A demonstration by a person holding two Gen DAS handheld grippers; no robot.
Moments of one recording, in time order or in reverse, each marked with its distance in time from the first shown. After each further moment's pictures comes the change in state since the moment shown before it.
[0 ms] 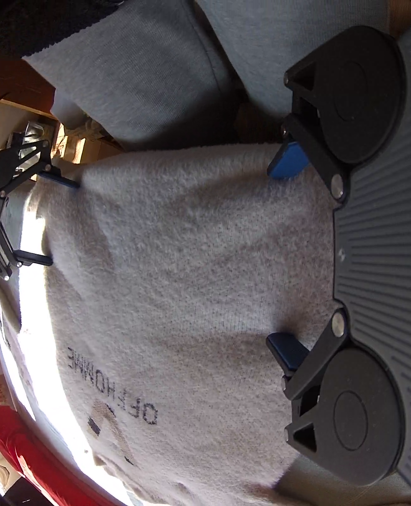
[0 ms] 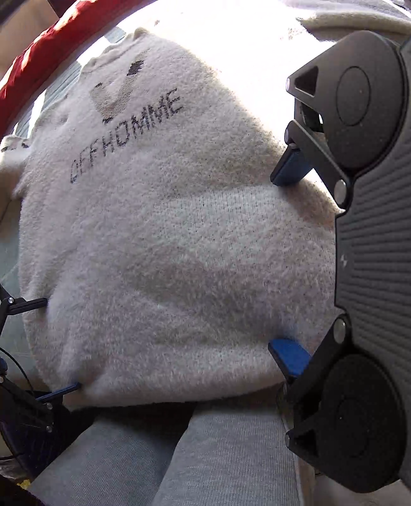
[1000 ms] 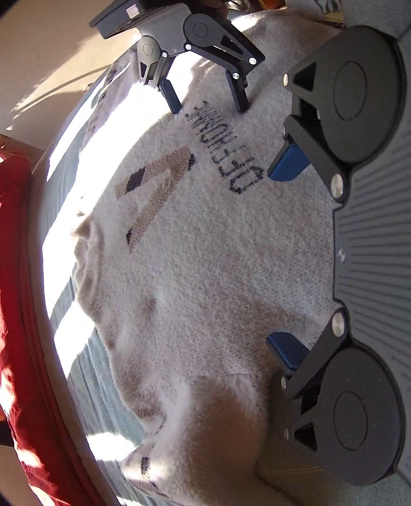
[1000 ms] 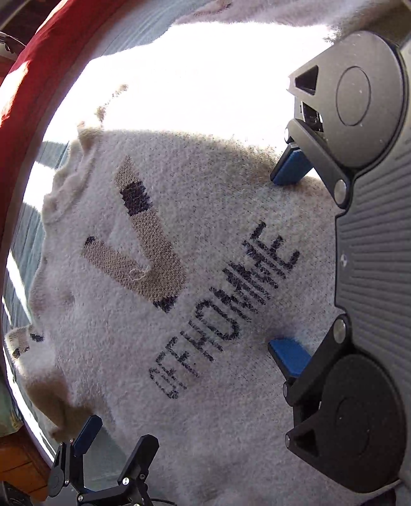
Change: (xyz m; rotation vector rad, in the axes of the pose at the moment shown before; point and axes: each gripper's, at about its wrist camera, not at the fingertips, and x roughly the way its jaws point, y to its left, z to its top) left arm -0.010 0.183 0.009 -0.845 -0.206 0.223; right arm 0.049 -0.134 0.064 0.534 -0.066 -0.135
